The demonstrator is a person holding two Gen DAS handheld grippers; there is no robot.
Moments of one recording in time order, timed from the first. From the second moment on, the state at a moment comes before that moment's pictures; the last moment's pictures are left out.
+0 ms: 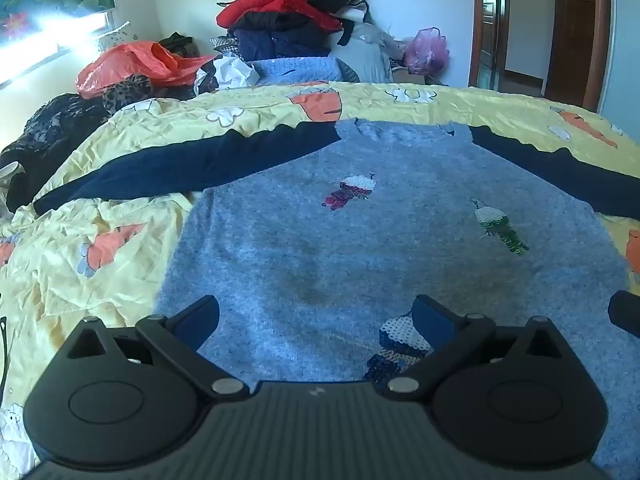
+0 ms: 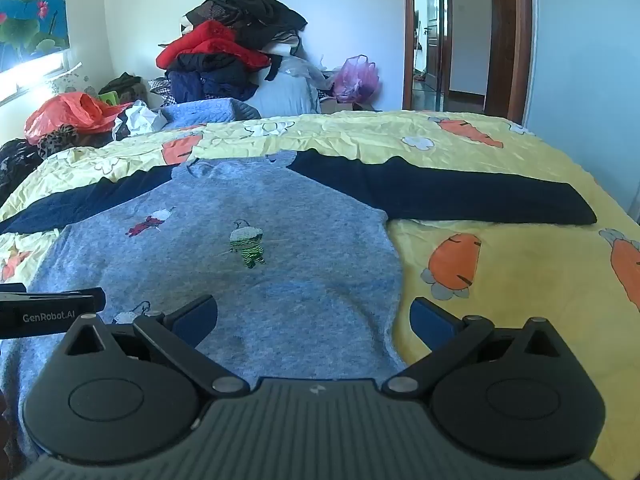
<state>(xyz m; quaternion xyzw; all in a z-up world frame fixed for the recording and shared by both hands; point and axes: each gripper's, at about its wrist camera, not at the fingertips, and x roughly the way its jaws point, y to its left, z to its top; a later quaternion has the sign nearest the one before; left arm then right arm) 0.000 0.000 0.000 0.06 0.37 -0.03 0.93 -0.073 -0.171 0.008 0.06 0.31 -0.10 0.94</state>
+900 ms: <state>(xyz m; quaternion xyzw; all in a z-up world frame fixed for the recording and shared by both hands) -0.008 -0.004 0.012 0.06 0.36 -0.02 0.93 -0.079 -0.170 0.015 0.05 0.31 -0.10 0.94</state>
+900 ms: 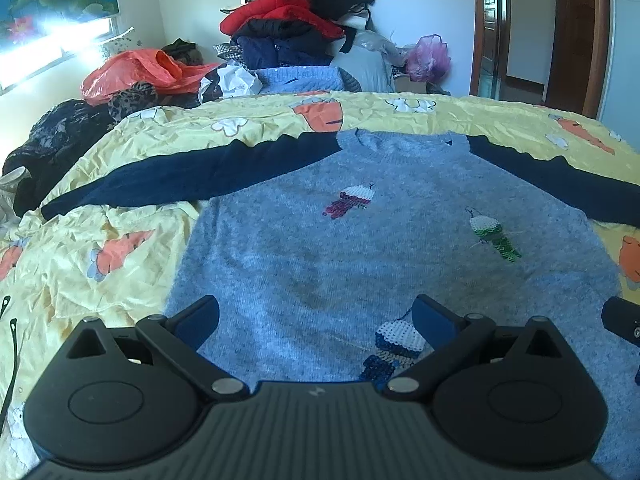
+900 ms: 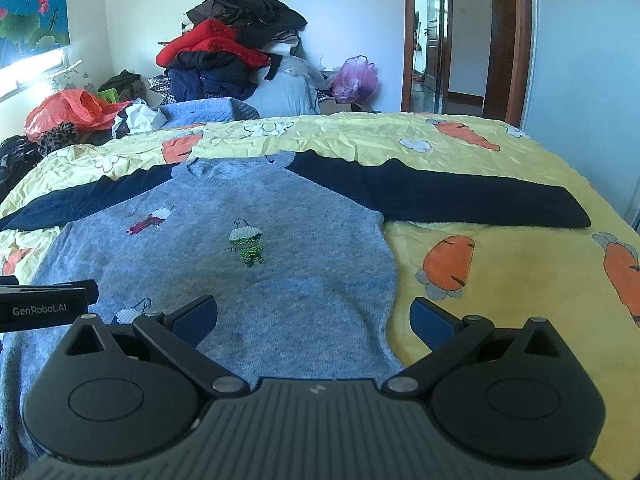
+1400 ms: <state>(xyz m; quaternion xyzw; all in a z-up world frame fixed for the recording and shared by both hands) -0.002 -0.016 0.015 0.06 0.35 -0.03 0.93 -0.065 -0.189 0.016 0.06 0.32 -0.11 0.94</state>
